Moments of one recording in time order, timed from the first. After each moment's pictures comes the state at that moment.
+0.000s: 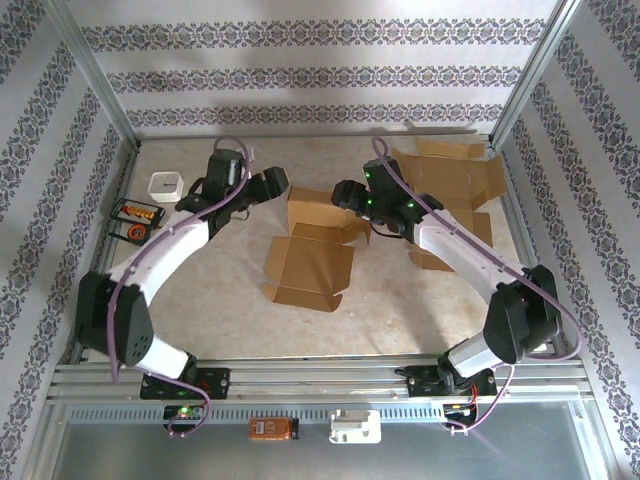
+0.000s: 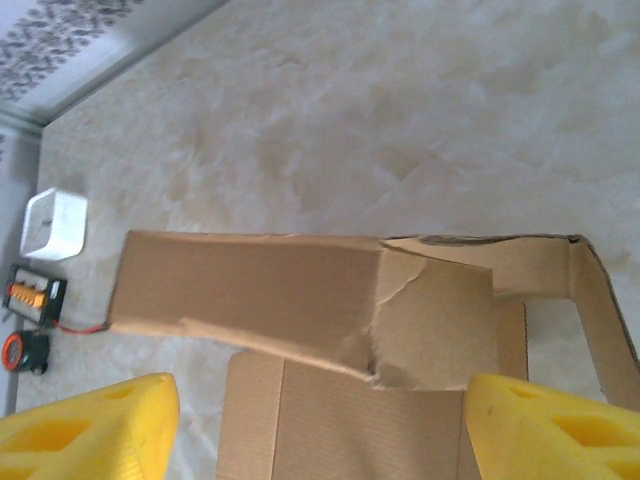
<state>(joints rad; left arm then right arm) -0.31 1.53 1.20 -0.24 0.20 -0.66 0.50 1.52 1.21 -0.43 -0.04 0.82</state>
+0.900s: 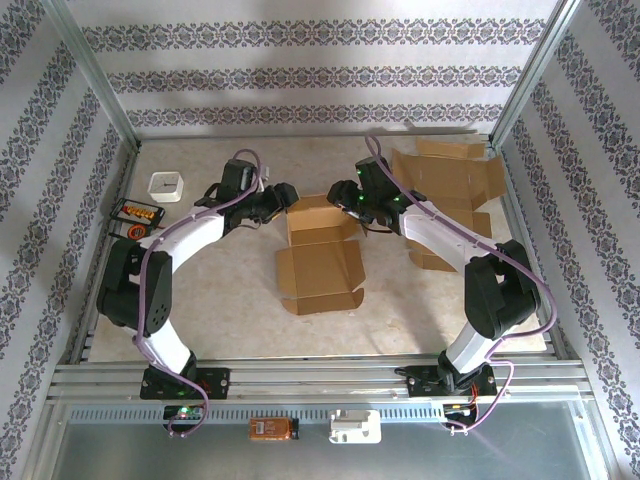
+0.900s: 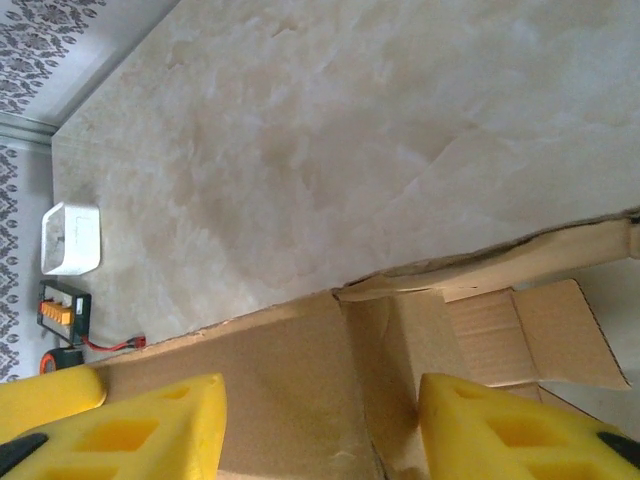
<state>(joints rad) -0.30 1.68 1.13 -0.13 0.46 -0.83 0.48 1.67 1.23 -0.30 -0.15 0.91</state>
